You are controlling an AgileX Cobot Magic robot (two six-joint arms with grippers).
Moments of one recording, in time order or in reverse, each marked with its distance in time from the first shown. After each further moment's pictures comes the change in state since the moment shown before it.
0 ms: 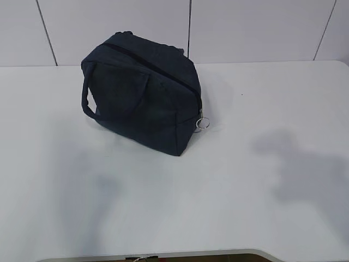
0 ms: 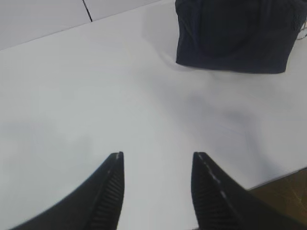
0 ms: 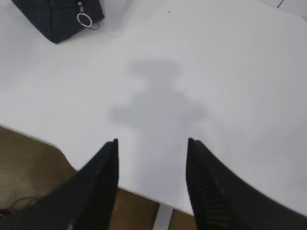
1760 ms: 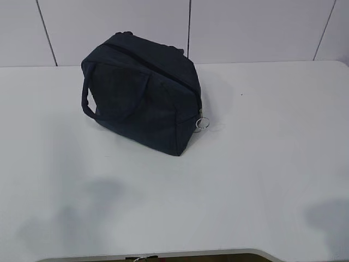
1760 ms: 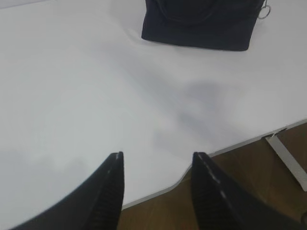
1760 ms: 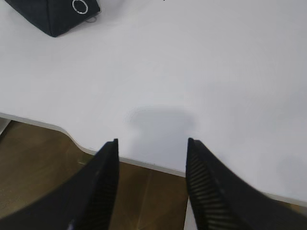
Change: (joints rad) left arm 0.002 -0.460 0.343 -0.127 0.042 -0.023; right arm 0.000 -0.528 0.380 -0.005 0.005 0.138
